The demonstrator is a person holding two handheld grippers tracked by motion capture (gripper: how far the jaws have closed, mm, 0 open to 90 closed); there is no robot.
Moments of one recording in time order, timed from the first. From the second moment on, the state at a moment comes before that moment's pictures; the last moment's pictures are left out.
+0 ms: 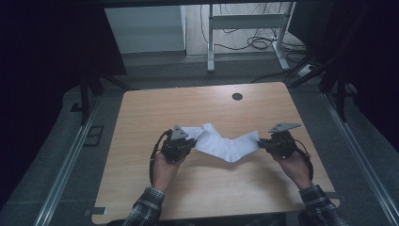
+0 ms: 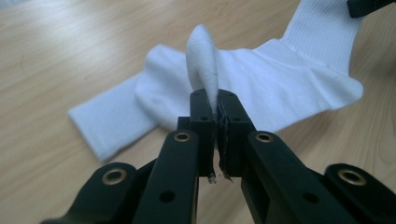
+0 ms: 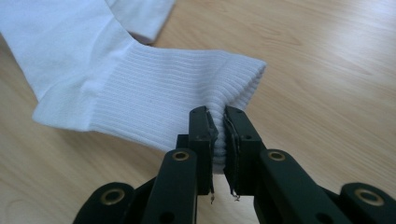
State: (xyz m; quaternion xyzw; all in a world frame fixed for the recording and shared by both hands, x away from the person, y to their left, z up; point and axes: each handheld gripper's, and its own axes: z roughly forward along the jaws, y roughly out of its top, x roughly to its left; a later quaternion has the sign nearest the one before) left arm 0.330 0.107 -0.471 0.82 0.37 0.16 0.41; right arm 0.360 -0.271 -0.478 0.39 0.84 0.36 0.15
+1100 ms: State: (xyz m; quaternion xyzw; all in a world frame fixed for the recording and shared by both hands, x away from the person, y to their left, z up) left arm 0.314 0.134 -0.504 0.81 0.42 0.16 0.37; right arm 0.360 -0.255 -0.506 0.37 0.86 0.32 0.13
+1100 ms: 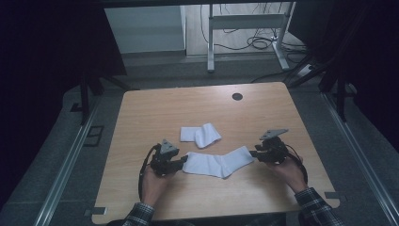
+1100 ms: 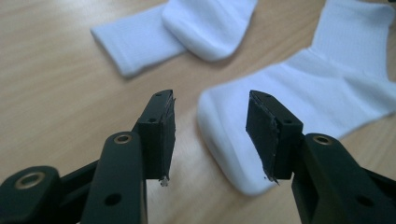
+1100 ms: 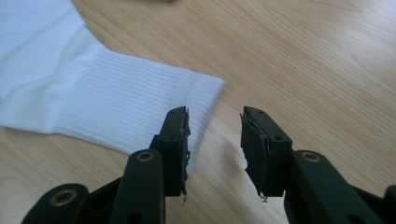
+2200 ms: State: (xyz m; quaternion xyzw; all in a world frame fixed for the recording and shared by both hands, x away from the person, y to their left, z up) left arm 0.412 0.071 -0.524 0.83 0.44 0.14 0.32; right arm 0.384 -0.301 -0.533 0.41 0.84 0.32 0.16
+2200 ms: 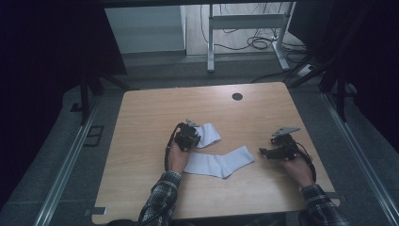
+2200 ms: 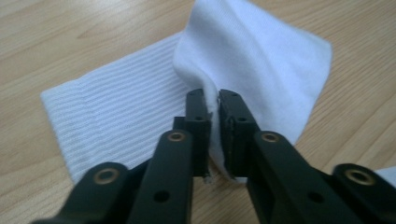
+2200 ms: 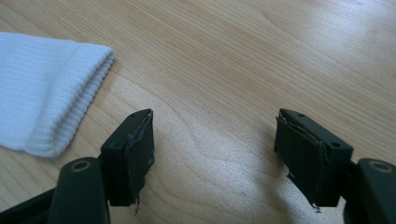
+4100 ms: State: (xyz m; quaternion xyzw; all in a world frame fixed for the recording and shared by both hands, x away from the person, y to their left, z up) left arm 0.417 0.115 -0.457 0.79 0.46 0.16 0.38; right arm 0.384 -0.298 -0.536 0.41 0.84 0.33 0.16
